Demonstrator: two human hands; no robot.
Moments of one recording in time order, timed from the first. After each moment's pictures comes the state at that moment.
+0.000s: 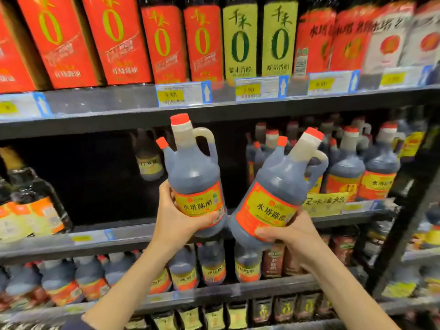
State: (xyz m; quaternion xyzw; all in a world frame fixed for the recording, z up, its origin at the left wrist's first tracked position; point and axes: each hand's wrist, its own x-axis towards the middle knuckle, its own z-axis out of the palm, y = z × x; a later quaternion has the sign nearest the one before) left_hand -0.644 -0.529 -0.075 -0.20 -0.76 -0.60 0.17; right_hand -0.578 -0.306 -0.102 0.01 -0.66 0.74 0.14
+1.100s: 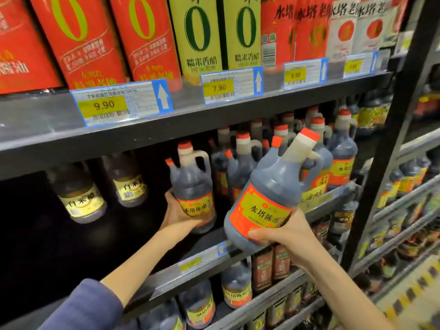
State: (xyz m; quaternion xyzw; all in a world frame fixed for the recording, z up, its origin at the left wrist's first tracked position) left_hand -0.814 -0.457 -0.116 -0.26 -0.78 -0.57 -0.04; right_hand -0.619 -0.302 -0.104 -0.09 -0.64 0.71 0.28
